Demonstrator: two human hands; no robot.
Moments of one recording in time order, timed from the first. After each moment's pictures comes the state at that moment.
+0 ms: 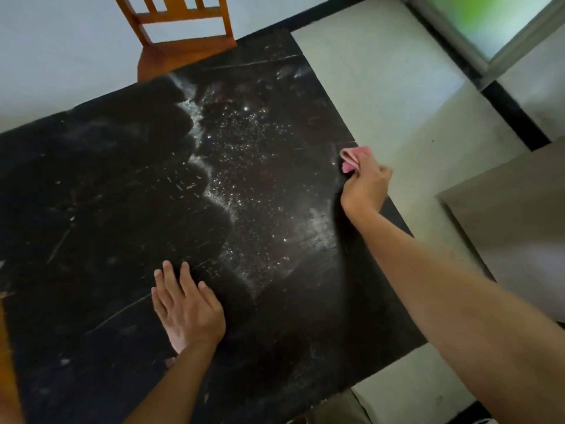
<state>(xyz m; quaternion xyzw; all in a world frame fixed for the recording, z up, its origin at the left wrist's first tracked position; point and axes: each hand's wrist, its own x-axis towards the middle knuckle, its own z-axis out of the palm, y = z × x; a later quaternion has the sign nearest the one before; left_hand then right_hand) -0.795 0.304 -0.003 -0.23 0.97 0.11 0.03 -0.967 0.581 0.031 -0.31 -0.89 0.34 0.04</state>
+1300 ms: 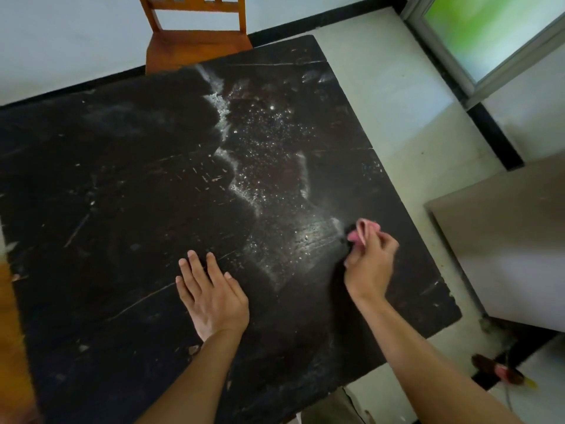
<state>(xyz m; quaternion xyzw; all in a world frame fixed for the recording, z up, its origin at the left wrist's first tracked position) -0.794 0.297 -0.002 -0.21 0.97 0.13 0.06 -0.839 0.525 0.036 -0.32 -0.90 0.30 0.00</state>
